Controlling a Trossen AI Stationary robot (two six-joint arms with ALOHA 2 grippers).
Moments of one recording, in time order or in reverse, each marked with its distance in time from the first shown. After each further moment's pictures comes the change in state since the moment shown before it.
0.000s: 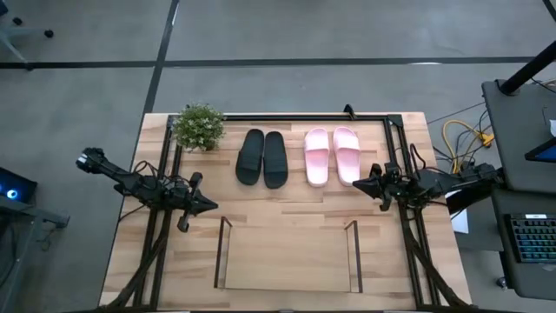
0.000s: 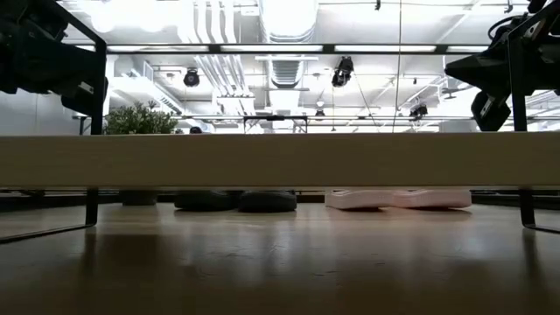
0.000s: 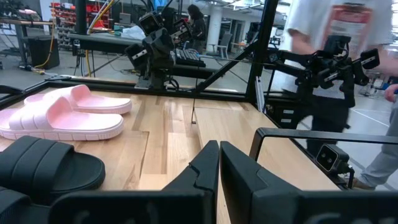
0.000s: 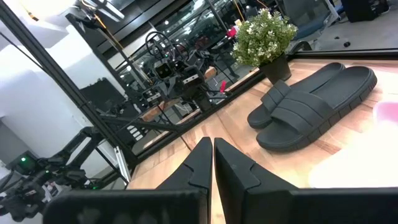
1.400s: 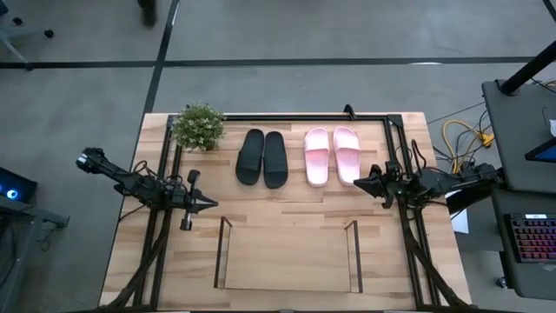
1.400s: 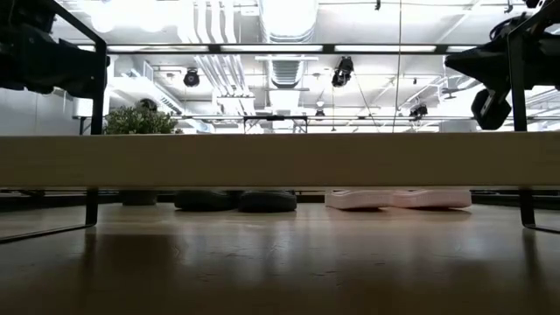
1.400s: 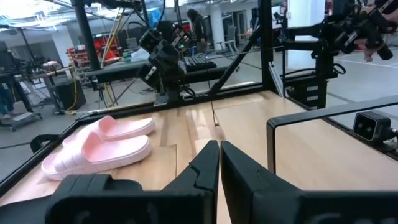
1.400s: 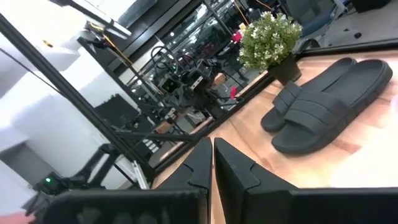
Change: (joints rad) left arm 0.000 0.000 0.000 0.018 -0.033 0.284; right arm 0.000 0.000 0.000 0.051 0.000 0.106
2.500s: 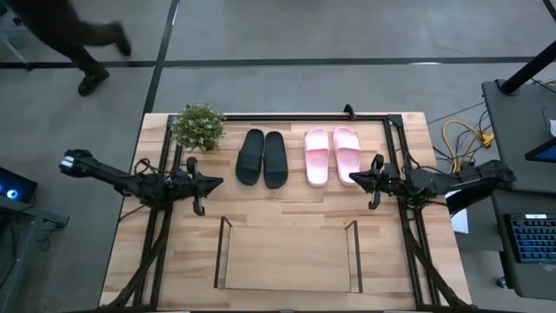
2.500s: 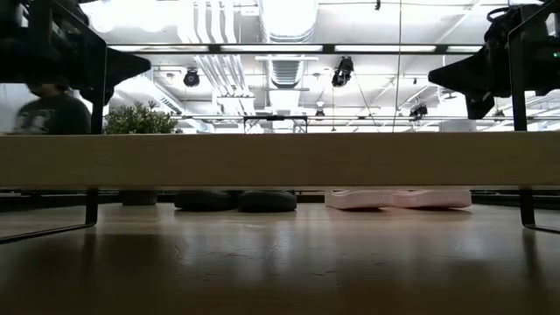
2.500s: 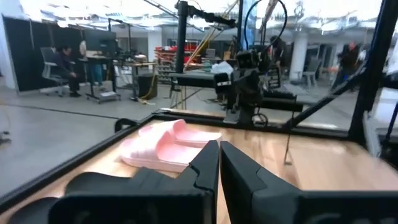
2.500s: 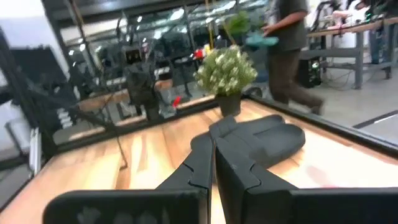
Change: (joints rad) left arm 0.170 0.265 -0.002 0.369 -0.175 -0.167; right arm -0.054 0.224 0.000 0.194 0.105 -0.484
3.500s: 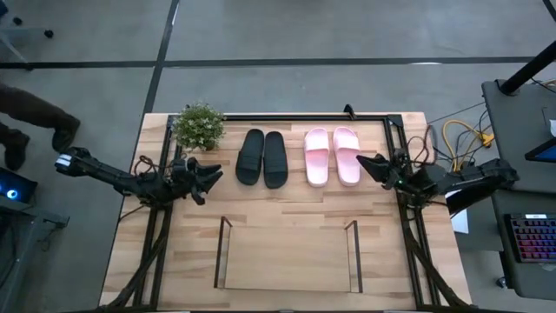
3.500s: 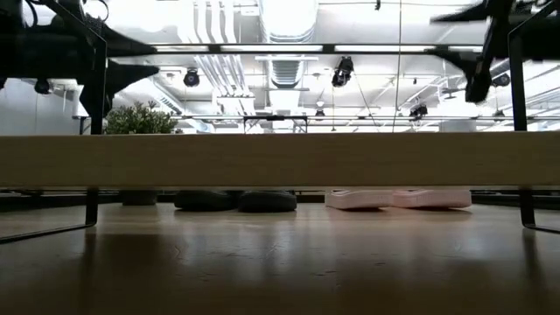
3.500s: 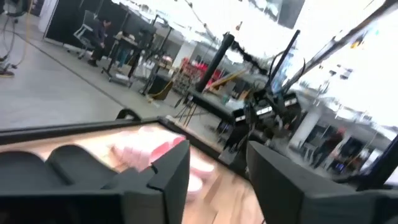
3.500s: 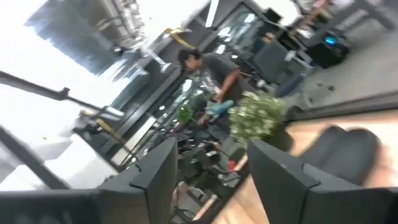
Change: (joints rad) left arm 0.009 0.083 0.006 0.223 -0.161 -0.354; right arm -0.003 0.058 0.085 0.232 0.092 0.487
